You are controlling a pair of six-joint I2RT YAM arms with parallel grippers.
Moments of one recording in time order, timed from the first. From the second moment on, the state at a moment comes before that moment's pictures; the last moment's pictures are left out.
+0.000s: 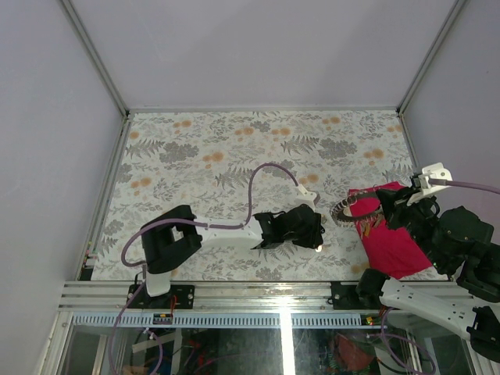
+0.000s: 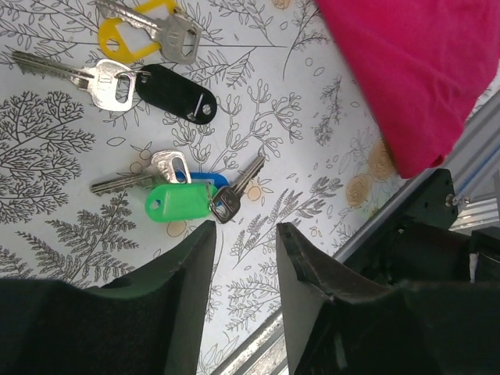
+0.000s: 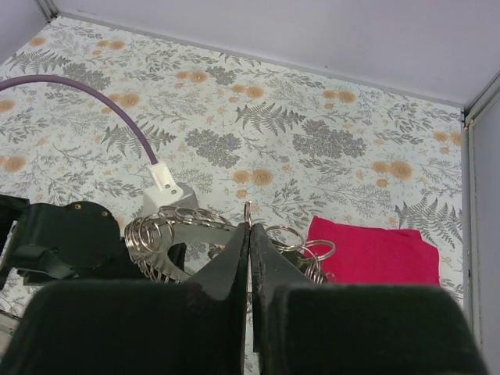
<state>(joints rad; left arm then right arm) -1.19 1.86 1.16 0.02 -0.08 -0.86 0.99 0.53 1.28 -0.98 0.65 0.12</state>
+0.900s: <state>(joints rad) -1.19 1.99 1.25 -0.04 -0.11 -0.85 0.99 0.53 1.25 -0.96 0.62 0.15</state>
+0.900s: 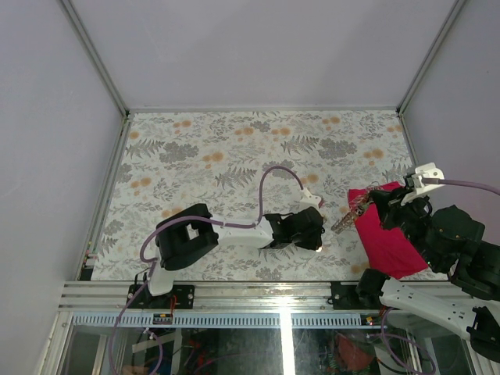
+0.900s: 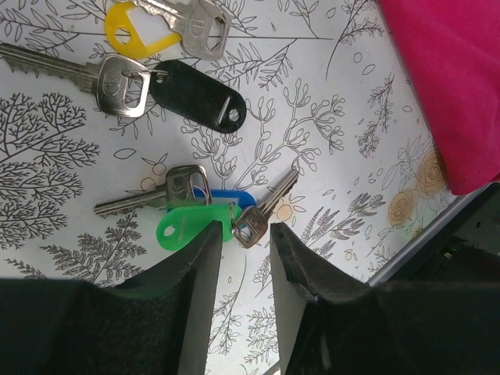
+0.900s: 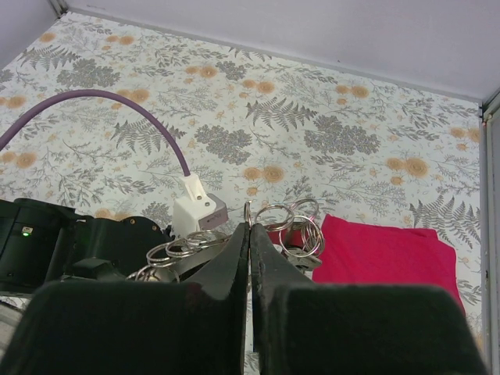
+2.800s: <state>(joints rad) -1.24 2.02 1.33 0.01 -0.12 -0.53 0.99 0.49 1.21 -0.94 0.61 0.15</state>
